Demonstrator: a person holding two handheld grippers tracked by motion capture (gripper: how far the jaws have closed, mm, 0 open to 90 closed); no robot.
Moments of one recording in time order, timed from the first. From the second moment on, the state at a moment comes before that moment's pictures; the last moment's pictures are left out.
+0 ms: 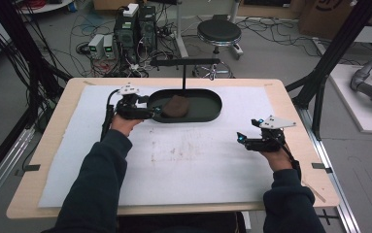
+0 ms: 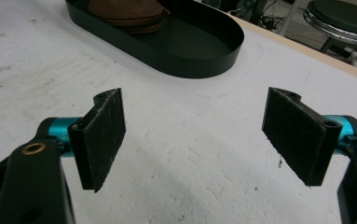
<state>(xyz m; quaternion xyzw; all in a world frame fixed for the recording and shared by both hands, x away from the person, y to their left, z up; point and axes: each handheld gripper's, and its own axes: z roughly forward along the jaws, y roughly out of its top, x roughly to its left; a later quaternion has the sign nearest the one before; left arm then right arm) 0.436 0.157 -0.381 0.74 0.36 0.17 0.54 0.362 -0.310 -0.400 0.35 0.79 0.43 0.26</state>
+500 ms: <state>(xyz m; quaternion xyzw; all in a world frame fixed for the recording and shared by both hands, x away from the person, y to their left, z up) 0.364 0.198 -0.390 0.71 0.36 0.24 0.56 0.361 -0.306 -0.401 0.35 0.80 0.42 0.27</state>
